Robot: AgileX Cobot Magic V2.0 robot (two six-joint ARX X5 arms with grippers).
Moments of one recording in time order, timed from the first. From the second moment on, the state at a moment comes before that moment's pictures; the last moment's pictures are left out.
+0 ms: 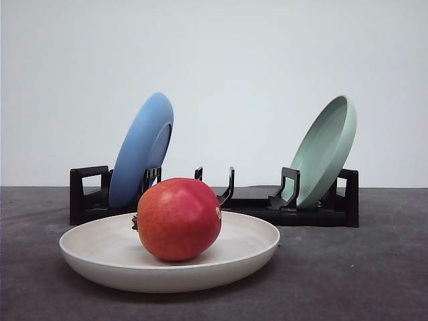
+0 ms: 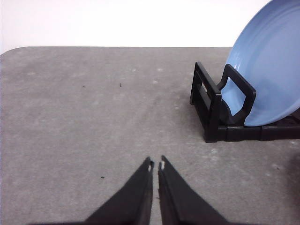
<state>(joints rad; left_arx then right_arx) 0.00 0.00 0.02 -0.18 0.07 0.01 0.00 0.01 0.02 -0.17 -0.05 -0.01</state>
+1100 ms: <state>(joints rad) 0.00 0.00 0.02 -0.18 0.07 0.01 0.00 0.01 0.02 -0.17 -0.05 -0.01</state>
